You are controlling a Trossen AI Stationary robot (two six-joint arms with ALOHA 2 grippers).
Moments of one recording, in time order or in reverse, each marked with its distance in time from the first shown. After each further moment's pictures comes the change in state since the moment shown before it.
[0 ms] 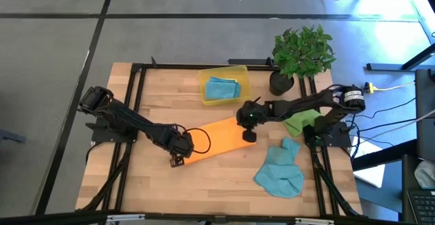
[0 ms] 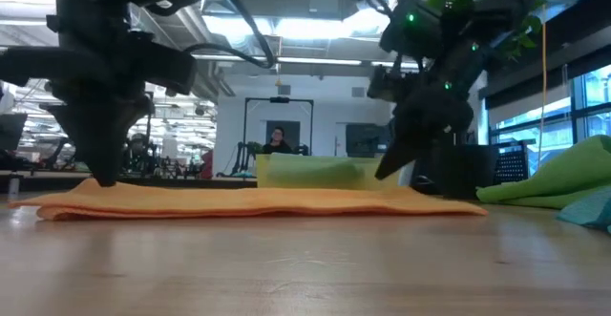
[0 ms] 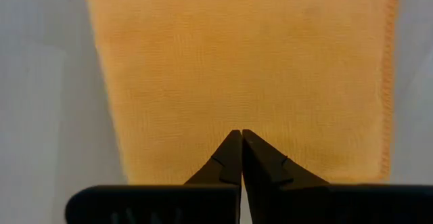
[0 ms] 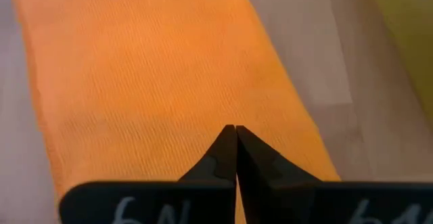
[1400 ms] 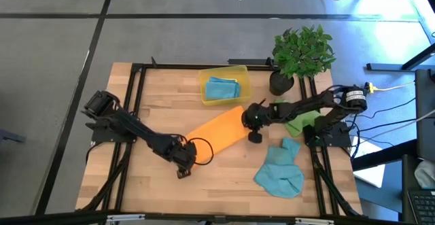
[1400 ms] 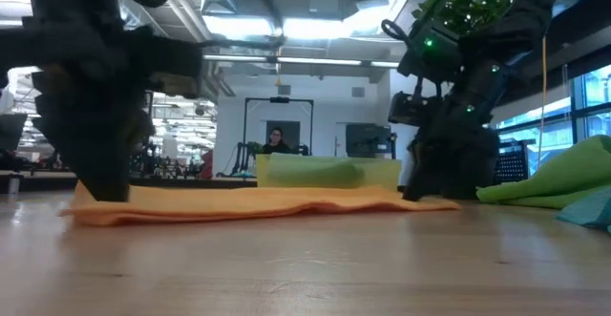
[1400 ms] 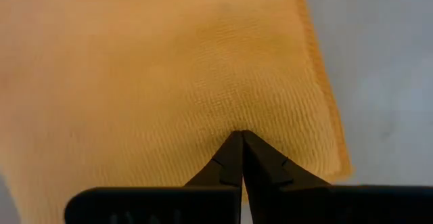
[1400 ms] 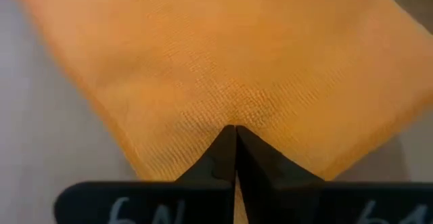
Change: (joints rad) left arm -0.105 0.107 -0.013 0.304 0.005 -0.148; right arm -0.019 -0.013 -0.137 0.061 0.004 0.025
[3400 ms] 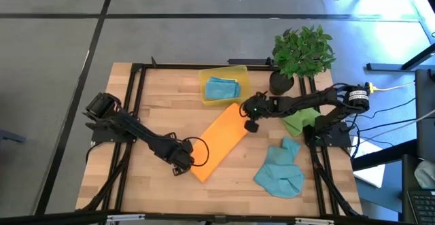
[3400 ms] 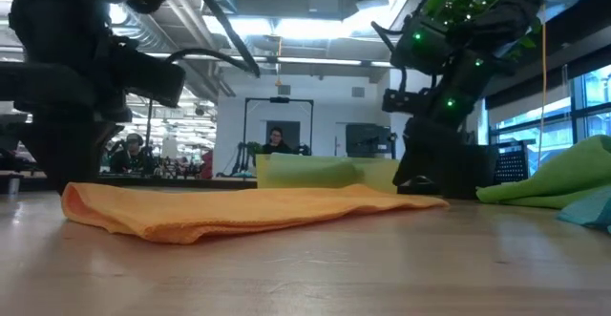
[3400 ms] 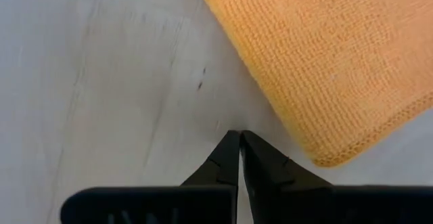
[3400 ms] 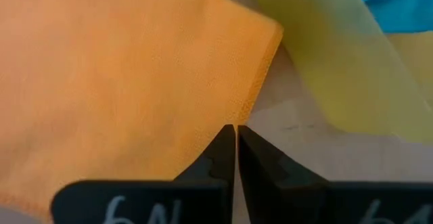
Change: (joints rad) left arm -0.031 0.029 0.071 -0.297 -0.007 -0.097; right arm -0.068 -0.035 0.066 -0.088 0.214 0.029
